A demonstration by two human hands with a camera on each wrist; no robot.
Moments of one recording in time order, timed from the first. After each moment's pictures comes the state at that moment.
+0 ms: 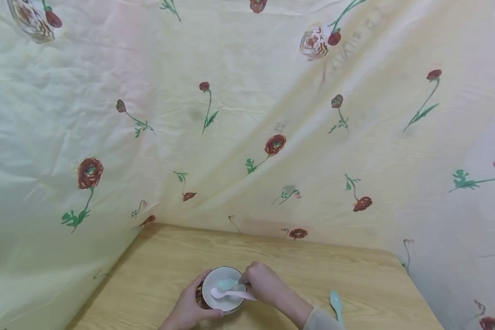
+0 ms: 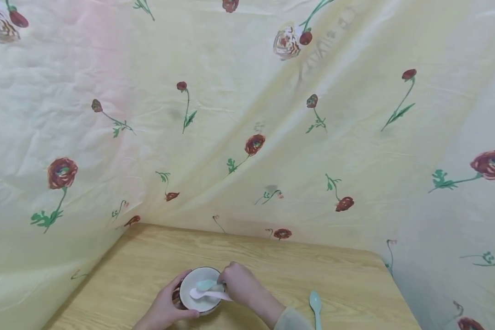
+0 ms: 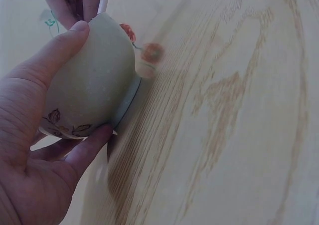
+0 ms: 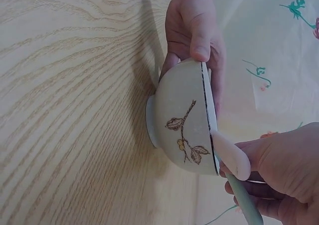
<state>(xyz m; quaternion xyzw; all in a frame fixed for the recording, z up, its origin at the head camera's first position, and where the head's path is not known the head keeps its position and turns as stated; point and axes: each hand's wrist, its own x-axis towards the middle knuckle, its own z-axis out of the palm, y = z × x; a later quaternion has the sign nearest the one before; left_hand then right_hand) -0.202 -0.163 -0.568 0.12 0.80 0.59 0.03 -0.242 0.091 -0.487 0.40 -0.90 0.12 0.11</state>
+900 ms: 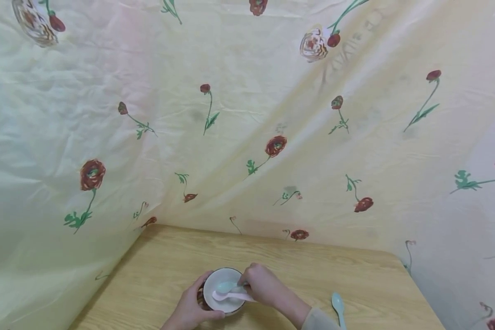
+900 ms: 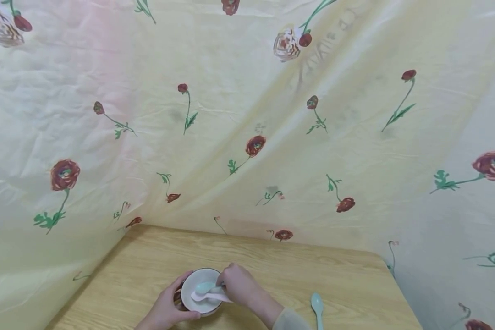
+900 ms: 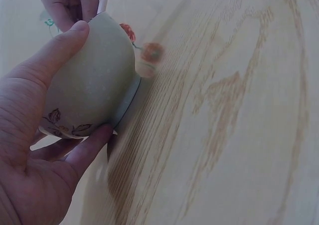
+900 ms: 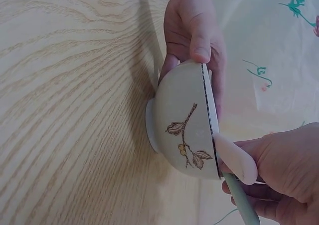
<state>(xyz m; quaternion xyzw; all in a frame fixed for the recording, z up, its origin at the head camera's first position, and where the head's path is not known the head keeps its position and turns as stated) -0.202 -0.163 -0.567 0.12 0.80 0.59 0.03 -0.242 0.085 -0.486 0.39 -0.90 0.13 0.09</state>
